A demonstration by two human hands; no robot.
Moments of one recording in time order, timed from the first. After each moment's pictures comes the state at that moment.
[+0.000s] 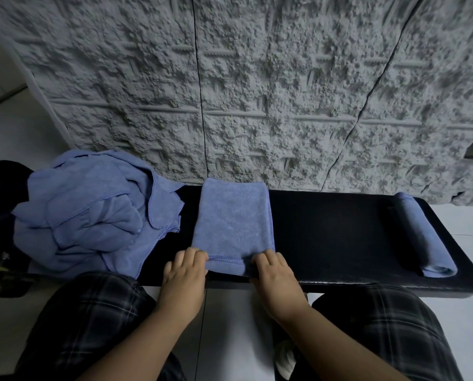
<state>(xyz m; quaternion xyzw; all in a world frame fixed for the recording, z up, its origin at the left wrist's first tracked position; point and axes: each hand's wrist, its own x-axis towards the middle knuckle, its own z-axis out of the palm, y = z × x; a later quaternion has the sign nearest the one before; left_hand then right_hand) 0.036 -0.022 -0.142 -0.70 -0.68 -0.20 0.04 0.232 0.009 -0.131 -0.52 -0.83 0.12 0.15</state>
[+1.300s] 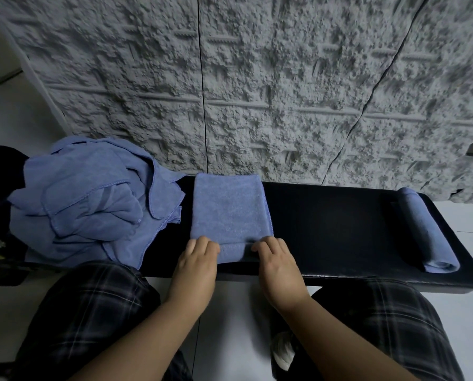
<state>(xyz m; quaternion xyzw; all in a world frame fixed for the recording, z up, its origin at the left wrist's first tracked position) 0.053 -0.018 -0.130 -0.73 -0.65 -0.23 0.03 0.228 0.014 -0.130 -0.49 -0.84 0.06 0.23</state>
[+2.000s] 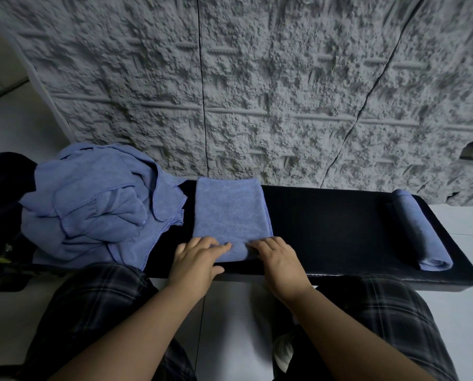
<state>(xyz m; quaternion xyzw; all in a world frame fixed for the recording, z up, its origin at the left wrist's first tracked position) 0.039 -0.011 -0.122 -0.75 -0.64 -0.15 -0.08 0.236 0.026 -0.130 -0.48 -0.86 0.08 0.16</state>
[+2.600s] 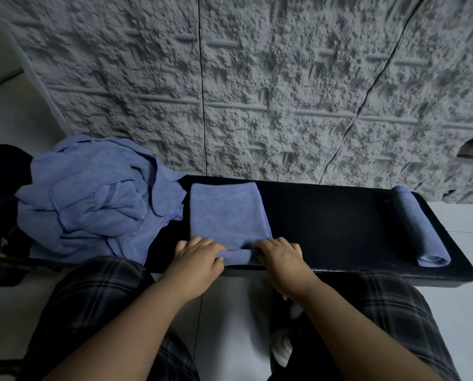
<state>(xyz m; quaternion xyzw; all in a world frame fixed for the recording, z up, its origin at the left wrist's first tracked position) 0.039 -0.011 -0.108 -0.75 -0.64 -0.06 -0.16 0.242 0.023 -0.110 -0.50 -0.85 0.16 0.07</state>
